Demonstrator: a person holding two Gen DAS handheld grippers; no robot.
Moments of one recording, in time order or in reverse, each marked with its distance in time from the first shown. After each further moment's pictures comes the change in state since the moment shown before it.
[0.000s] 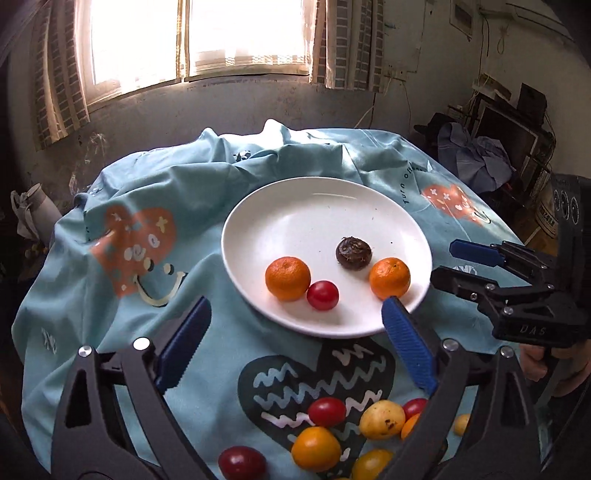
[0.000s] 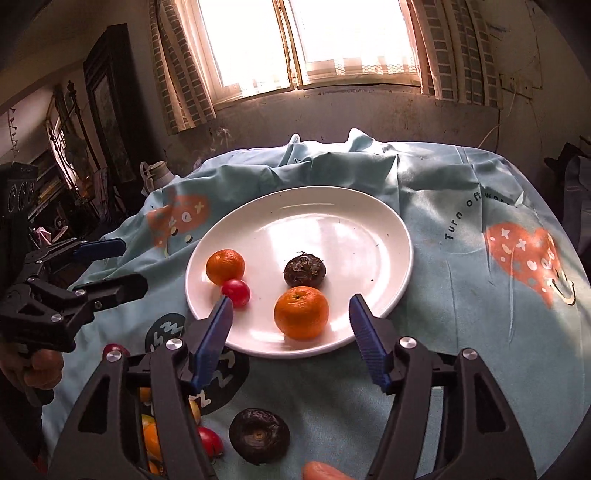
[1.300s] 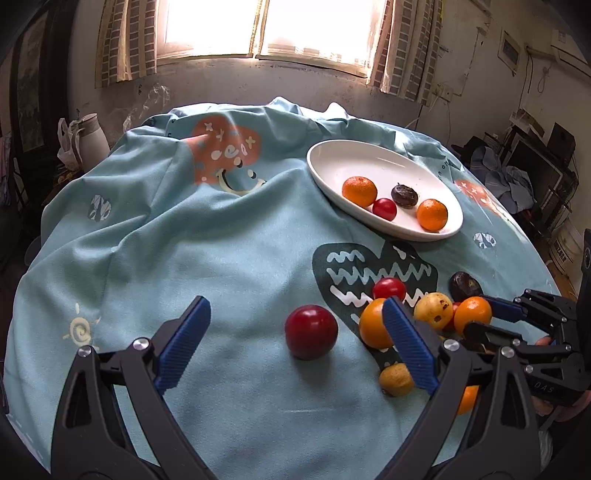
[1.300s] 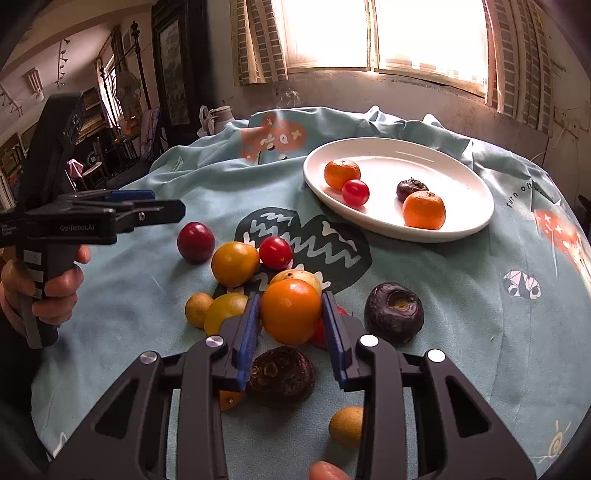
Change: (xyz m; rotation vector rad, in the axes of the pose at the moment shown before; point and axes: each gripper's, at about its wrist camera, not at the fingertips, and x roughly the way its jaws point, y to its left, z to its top) left arm -0.044 0.047 -0.106 -0.156 0.005 0.060; right arm -0.019 0.089 -0.090 -0.216 0.076 0.103
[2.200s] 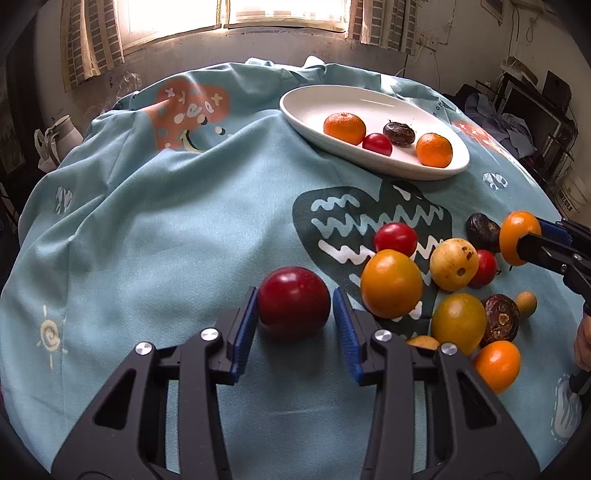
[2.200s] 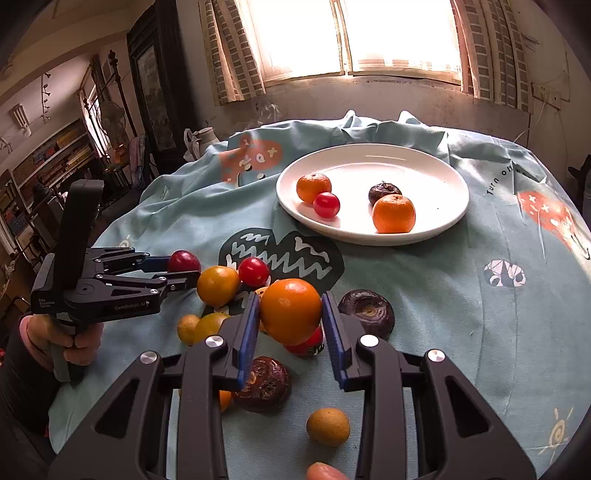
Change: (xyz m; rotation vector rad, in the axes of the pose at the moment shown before) left arm 0.043 -0.016 -0.016 0.106 0.127 0.023; right arm -0.011 -0.023 0.005 0.107 -0.031 -0.004
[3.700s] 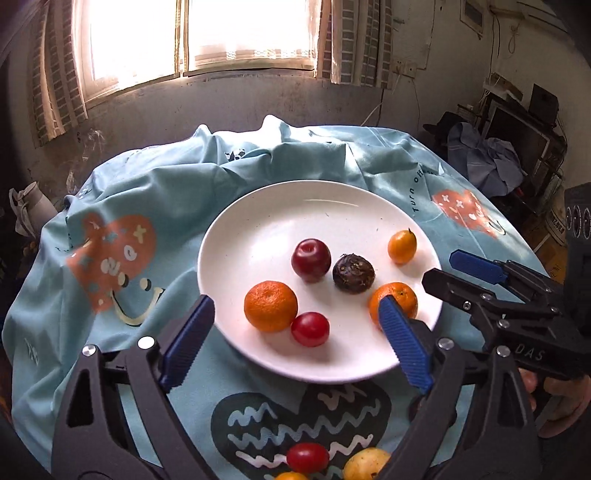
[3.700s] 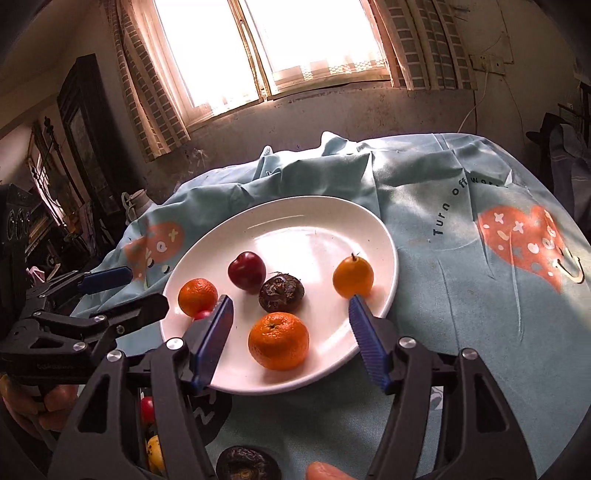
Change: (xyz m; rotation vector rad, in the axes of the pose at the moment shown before) left arm 0.020 -0.063 0.144 0.060 -0.127 -0.049; right arm 0.035 -0.105 0.081 0.227 -0.102 -0.122
